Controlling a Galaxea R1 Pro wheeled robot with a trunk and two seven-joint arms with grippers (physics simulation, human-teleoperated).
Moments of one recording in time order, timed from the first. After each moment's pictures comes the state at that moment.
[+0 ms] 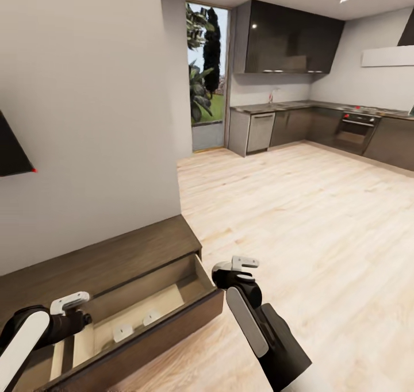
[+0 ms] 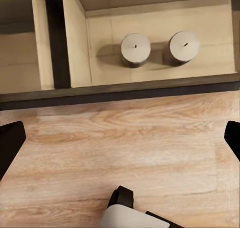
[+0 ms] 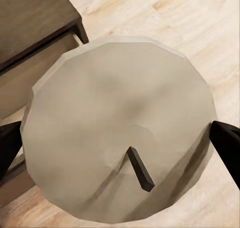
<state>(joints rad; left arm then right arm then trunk) -0.22 0.38 0.02 -1.48 1.02 1.01 0.74 -0.49 0.17 0.42 -1.29 -0.56 0.71 -0.74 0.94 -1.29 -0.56</state>
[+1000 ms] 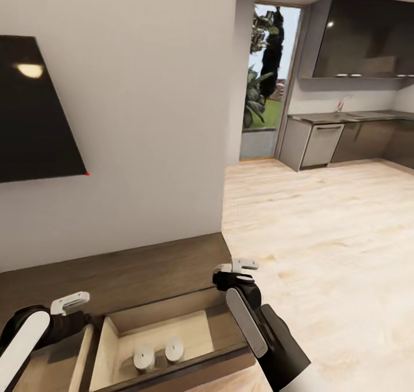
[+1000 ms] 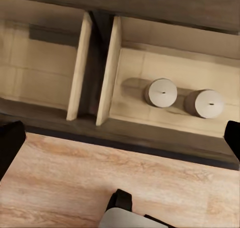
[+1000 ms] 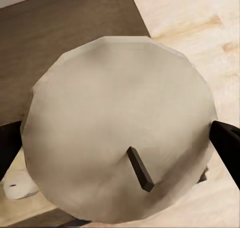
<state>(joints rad) -0.22 0.38 0.02 -1.48 1.02 1.01 0.74 -0.49 0.17 0.42 -1.27 -0.56 0.71 -0.74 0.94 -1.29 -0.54</state>
